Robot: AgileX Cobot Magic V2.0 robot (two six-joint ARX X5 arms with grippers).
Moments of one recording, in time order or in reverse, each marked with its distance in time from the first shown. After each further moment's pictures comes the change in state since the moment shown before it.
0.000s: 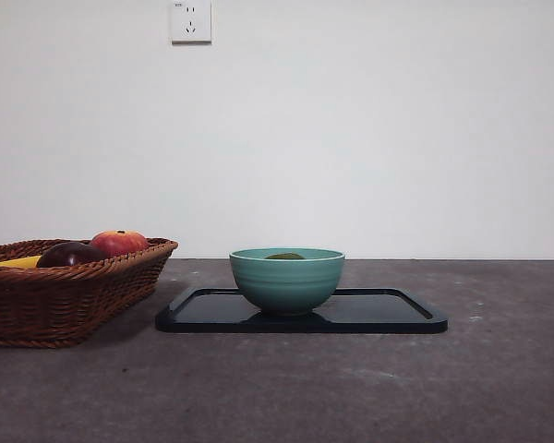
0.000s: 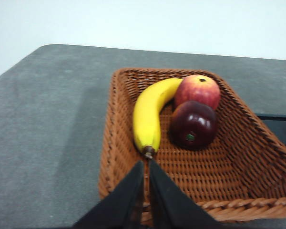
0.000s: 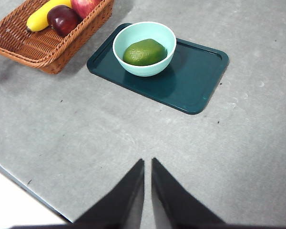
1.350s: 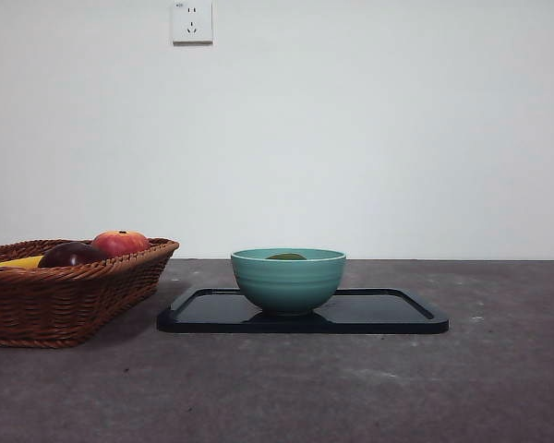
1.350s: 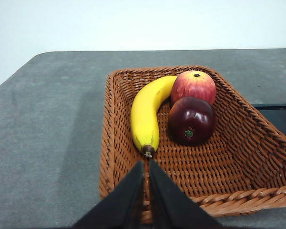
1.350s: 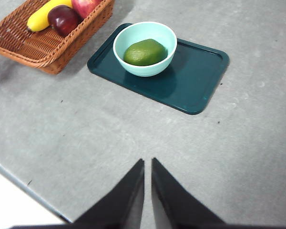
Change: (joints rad) left arm -0.006 0.000 0.000 0.001 0.007 0.077; right arm -0.018 -0.006 0.000 0.000 -0.001 0.000
